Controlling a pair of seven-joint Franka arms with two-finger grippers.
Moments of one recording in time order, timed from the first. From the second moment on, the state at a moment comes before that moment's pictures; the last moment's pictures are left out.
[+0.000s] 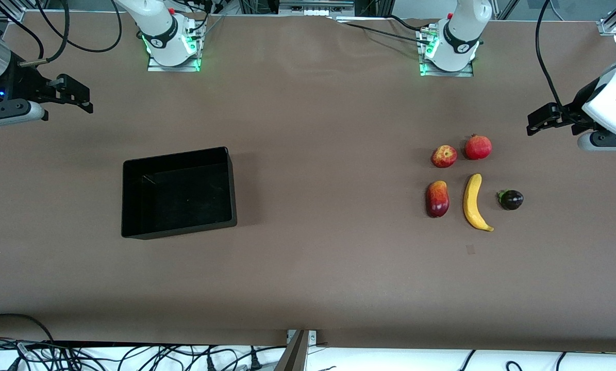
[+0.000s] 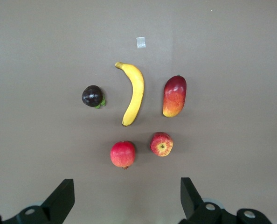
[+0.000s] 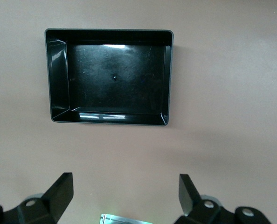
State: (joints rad) left arm -0.01 0.02 -0.02 -1.62 0.01 1.55 -0.05; right arm 0.14 -0.05 -0.08 -1.66 0.02 1.55 -0.12
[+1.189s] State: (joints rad) left arm 0.00 0.02 -0.02 -1.62 0.01 1.55 -0.05; right arm 0.12 0.25 -0.18 -2.08 0.02 2.27 -0.17
